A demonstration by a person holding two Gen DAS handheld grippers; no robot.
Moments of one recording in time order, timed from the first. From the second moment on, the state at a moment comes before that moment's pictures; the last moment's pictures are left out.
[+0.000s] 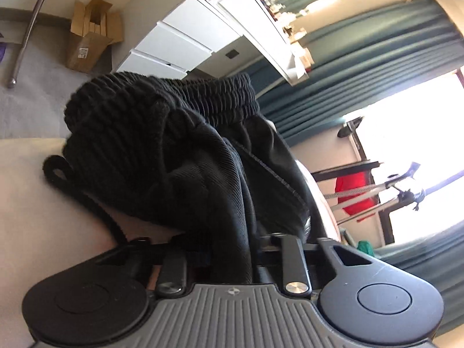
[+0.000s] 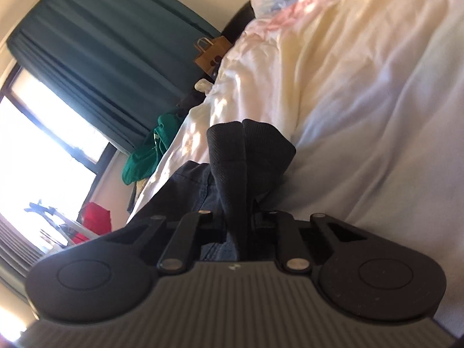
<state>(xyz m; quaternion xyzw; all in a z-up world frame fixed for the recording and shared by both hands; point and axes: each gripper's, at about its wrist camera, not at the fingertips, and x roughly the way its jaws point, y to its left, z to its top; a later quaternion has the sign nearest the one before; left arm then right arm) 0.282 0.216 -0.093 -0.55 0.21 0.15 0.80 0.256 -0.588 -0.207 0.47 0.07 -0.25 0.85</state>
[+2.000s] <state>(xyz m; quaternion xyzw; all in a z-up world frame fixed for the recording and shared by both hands) 0.168 -0.106 -0.024 0.11 0.32 -0.24 0.91 0.122 -0.586 -0.200 0.53 0.14 -0.25 0.80</state>
